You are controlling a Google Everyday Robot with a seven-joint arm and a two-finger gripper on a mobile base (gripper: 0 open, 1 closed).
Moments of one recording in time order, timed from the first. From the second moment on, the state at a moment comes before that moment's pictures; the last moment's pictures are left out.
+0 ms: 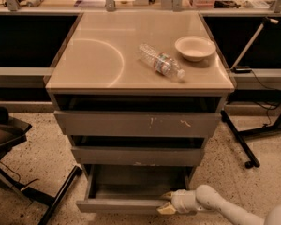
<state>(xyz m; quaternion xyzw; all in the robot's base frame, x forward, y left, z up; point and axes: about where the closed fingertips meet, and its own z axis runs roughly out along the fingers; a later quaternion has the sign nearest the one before) 0.497 -0.120 0.167 -0.49 0.77 0.25 0.31</state>
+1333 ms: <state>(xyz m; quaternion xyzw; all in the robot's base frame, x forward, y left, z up) 0.470 -0.122 0.168 -0.49 0.77 0.26 0.32</state>
